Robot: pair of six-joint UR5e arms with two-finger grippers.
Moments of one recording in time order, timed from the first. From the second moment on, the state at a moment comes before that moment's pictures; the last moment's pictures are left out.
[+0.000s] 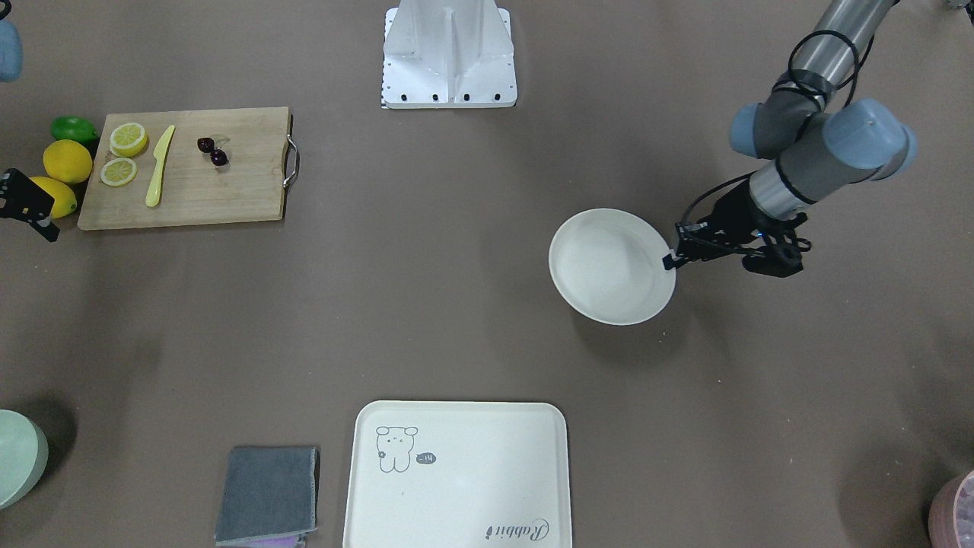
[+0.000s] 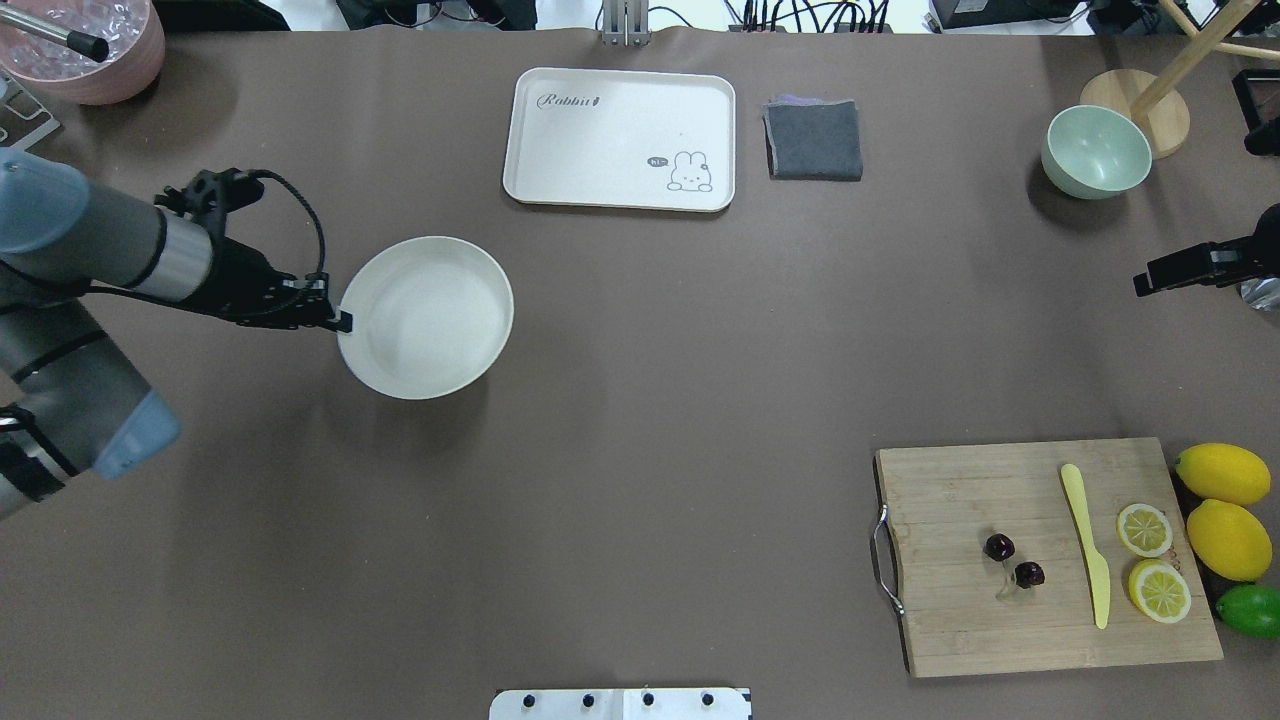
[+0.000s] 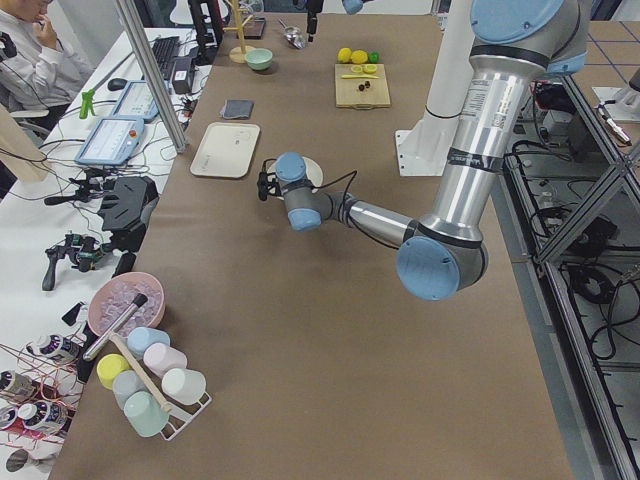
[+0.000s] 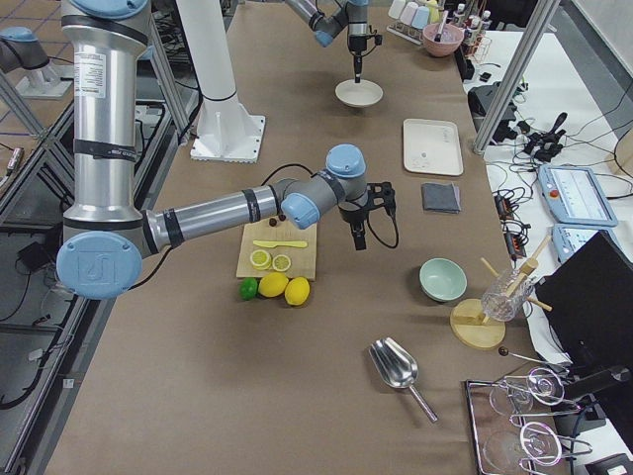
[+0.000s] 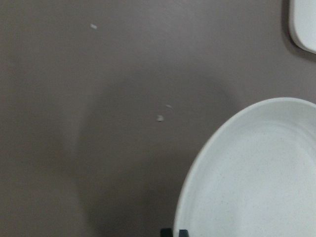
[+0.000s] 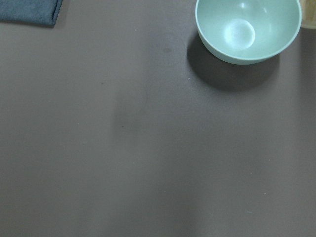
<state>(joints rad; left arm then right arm) -0.79 -1.89 -1.52 -2.46 -2.22 -1.33 1.15 -1.63 1.88 -1.16 2.22 0.60</state>
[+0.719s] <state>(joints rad) -0.54 -2.12 -1.51 -2.26 -1.97 -1.44 1.15 -1.64 1.88 -1.16 2.22 0.60</state>
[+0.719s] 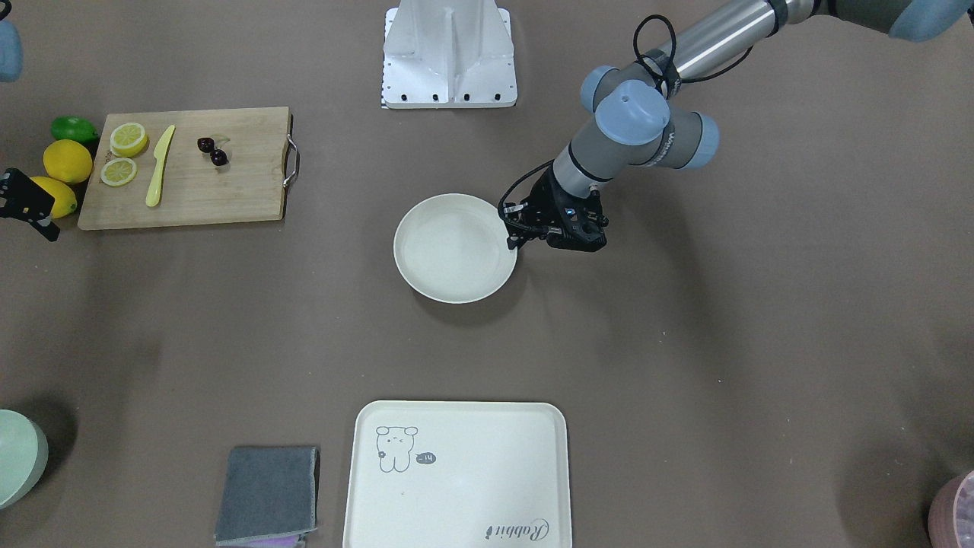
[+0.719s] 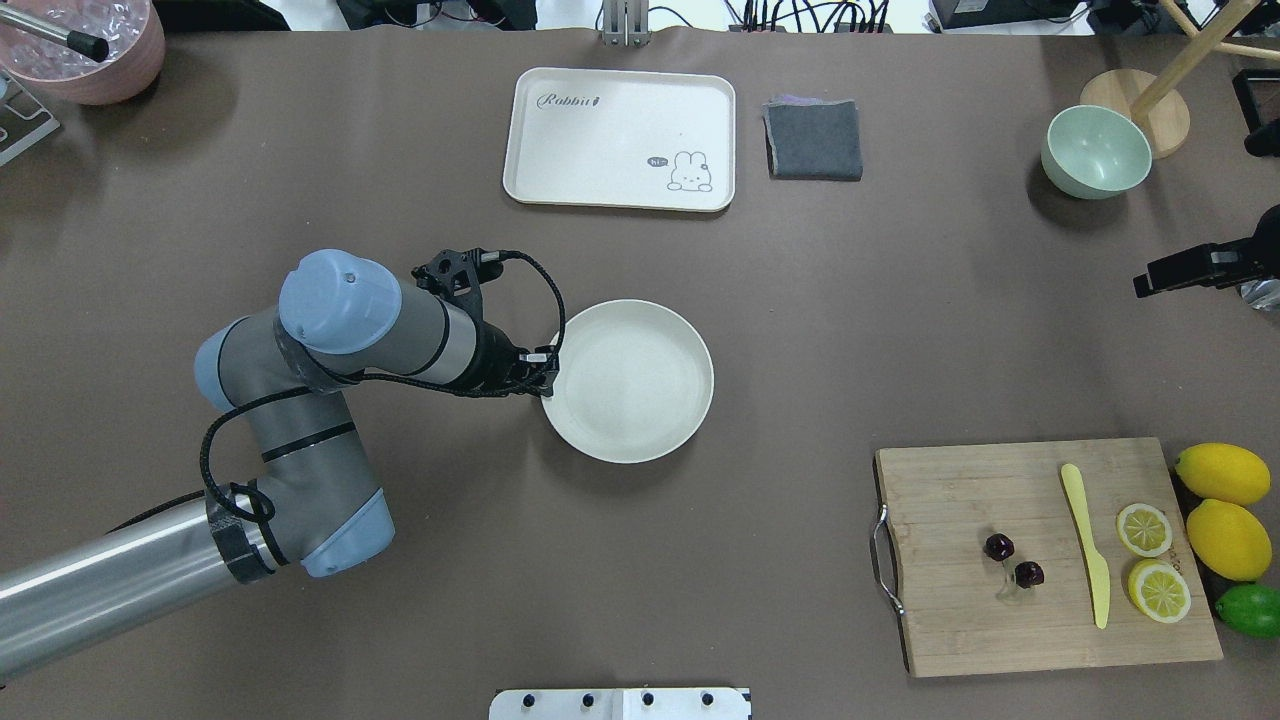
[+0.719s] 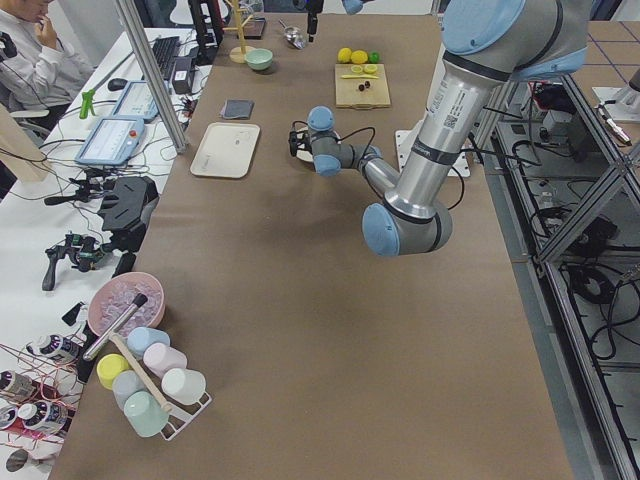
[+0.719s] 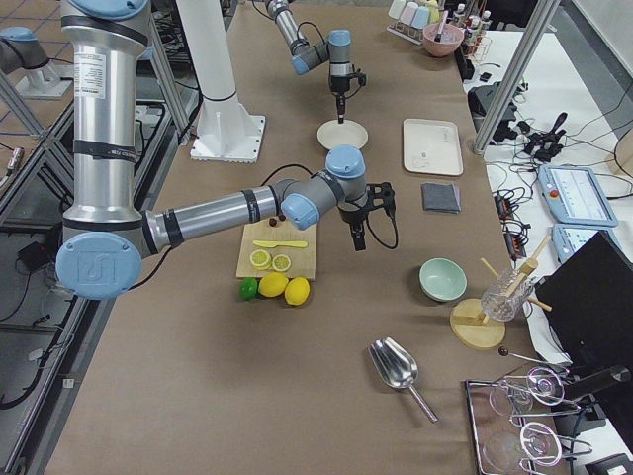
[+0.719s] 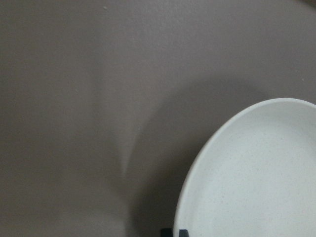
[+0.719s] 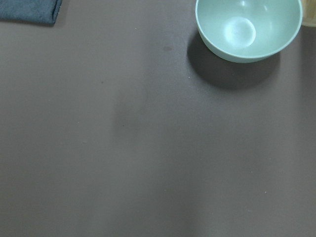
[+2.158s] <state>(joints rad) -1.10 -1.89 -2.00 -1.33 -2.17 -0.58 0.80 -1.65 2.07 -1.17 2.04 1.05</state>
